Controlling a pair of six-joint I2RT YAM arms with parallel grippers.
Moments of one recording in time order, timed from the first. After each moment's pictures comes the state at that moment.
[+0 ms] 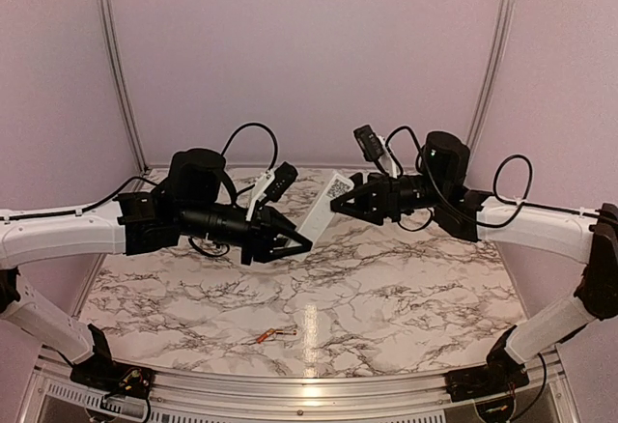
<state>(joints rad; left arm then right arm) -0.96 1.38 1.05 -0.02 0.53 -0.14 0.65 1.41 0.97 0.44 -1.08 0.51</state>
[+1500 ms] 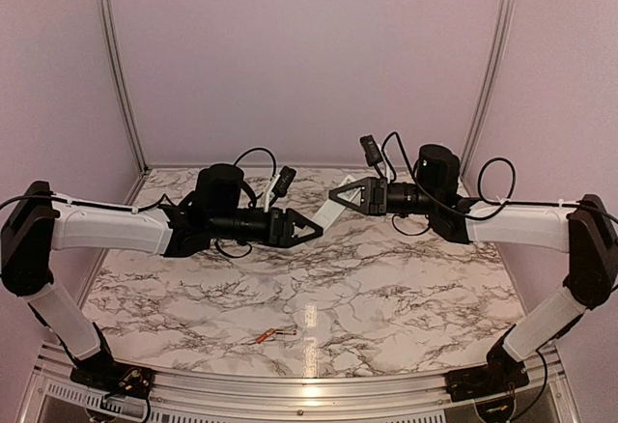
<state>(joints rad) -0.85 1.63 0.99 0.34 0.53 -0.63 0.58 1.51 0.92 0.49 -0.85 0.64</state>
